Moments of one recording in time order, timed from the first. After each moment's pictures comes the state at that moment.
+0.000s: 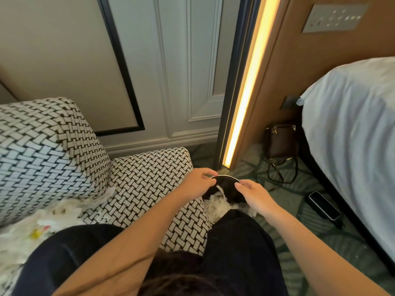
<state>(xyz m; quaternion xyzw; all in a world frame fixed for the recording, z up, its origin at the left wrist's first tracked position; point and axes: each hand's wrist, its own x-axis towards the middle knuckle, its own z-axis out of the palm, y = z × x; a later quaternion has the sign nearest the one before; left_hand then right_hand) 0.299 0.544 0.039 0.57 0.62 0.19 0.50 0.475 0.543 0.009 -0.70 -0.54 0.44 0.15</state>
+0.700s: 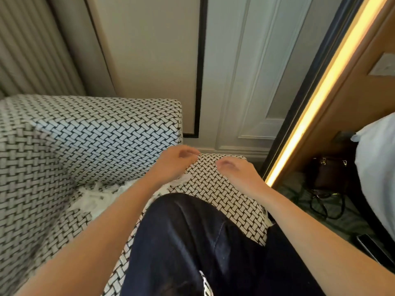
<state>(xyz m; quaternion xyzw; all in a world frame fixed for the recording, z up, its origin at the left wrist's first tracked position) 0.100 0.428 0.125 0.54 0.68 0.36 0.35 0.280 0.471 0.120 -0.49 -0.76 0.38 0.20</state>
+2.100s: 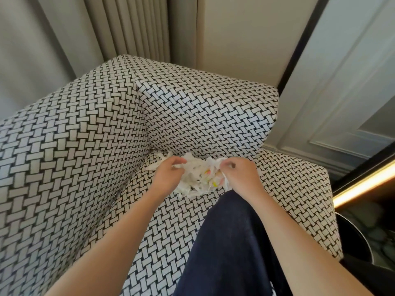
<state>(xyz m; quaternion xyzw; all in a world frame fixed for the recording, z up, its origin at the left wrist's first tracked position) -0.039 0.317 0.030 0.27 0.81 0.45 0.27 0.110 0.424 0.064 -0.42 -0.82 0.36 0.14</state>
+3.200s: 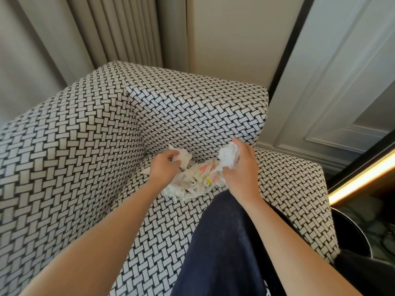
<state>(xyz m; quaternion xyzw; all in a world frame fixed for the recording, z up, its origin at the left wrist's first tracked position) -0.055 0.344 0.028 0.30 0.84 0.39 0.20 0.117 0.425 0.063 -0.40 -0.78 0.34 0.33</state>
